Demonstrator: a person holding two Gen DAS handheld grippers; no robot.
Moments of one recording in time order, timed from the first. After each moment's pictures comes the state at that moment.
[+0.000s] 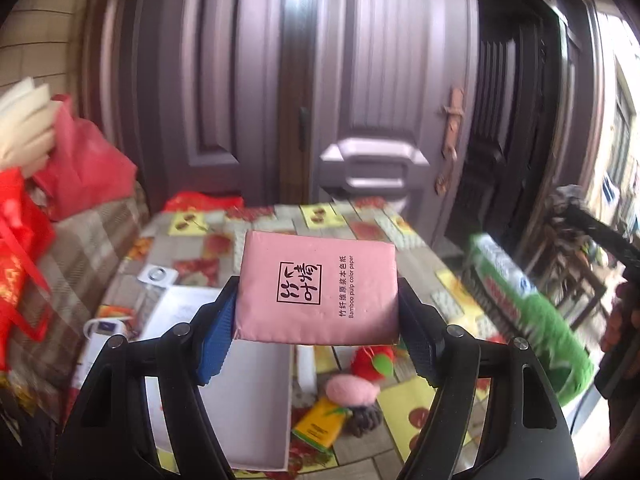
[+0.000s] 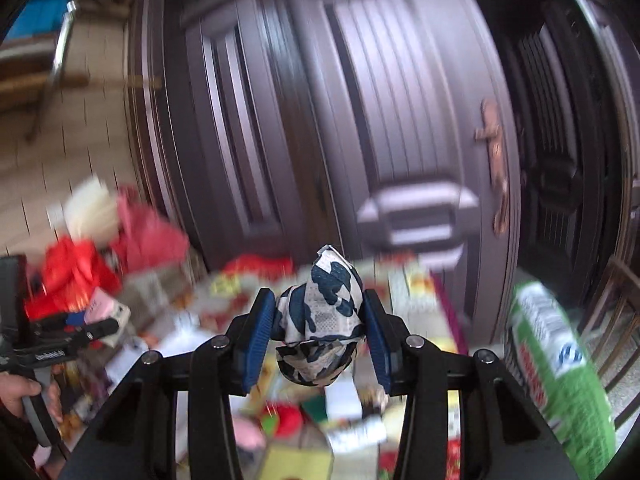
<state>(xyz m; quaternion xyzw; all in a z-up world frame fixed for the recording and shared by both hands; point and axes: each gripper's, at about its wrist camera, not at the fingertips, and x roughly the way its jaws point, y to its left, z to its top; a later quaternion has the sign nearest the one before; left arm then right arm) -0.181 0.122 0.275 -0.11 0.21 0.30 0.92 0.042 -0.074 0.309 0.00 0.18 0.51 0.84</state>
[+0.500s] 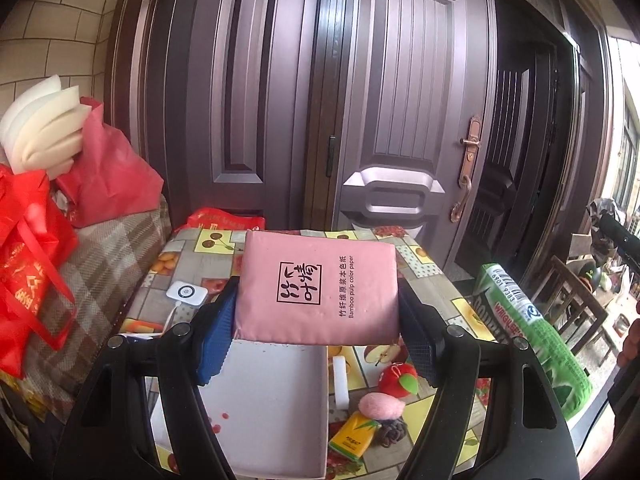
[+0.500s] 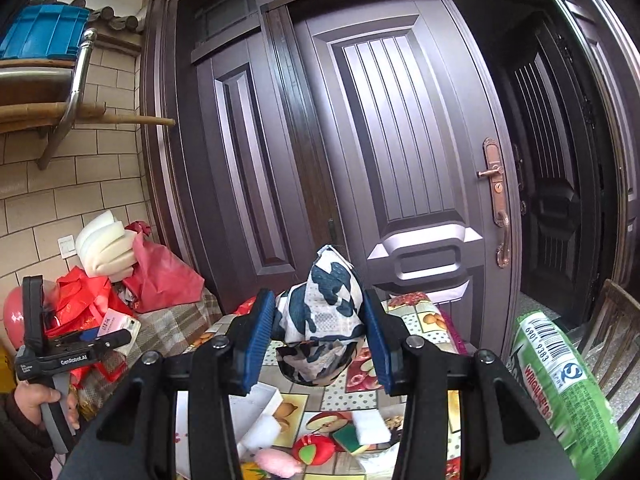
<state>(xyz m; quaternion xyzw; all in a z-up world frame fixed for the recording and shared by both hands) -0.228 0.159 0.291 -0.12 0.19 0.31 0.92 0.000 -0.070 0.341 0.03 0.14 0.51 0.85</state>
